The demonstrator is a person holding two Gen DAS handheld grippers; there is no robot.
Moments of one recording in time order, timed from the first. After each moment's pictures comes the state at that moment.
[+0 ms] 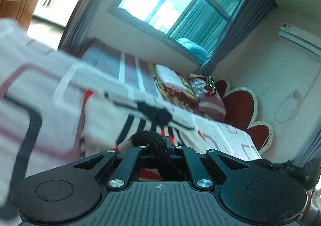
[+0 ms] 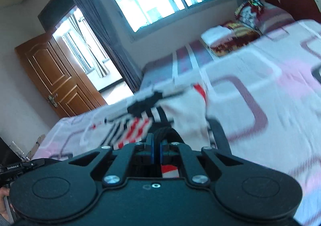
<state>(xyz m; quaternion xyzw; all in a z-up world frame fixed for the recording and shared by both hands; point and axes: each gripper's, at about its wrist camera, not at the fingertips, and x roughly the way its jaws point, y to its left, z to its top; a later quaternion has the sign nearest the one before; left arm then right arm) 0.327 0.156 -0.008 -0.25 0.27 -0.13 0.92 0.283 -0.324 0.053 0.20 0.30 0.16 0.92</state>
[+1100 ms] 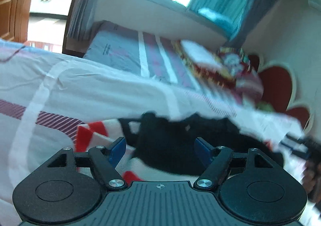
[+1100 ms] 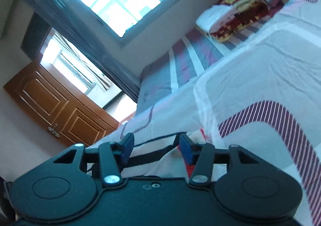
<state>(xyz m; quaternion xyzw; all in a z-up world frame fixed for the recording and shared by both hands) 0.591 0.136 -0.104 -0.16 0.36 -0.09 0.92 0.532 -0.368 -0.067 0.29 0.31 0.18 0.89</state>
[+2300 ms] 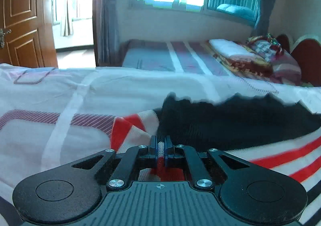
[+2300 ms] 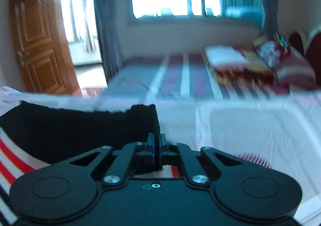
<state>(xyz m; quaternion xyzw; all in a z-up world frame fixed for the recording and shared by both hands) 0.558 0.116 -0.117 -0.04 0.32 0.03 0.95 0.561 -0.280 -0.076 0.00 0.35 0.12 0.93</state>
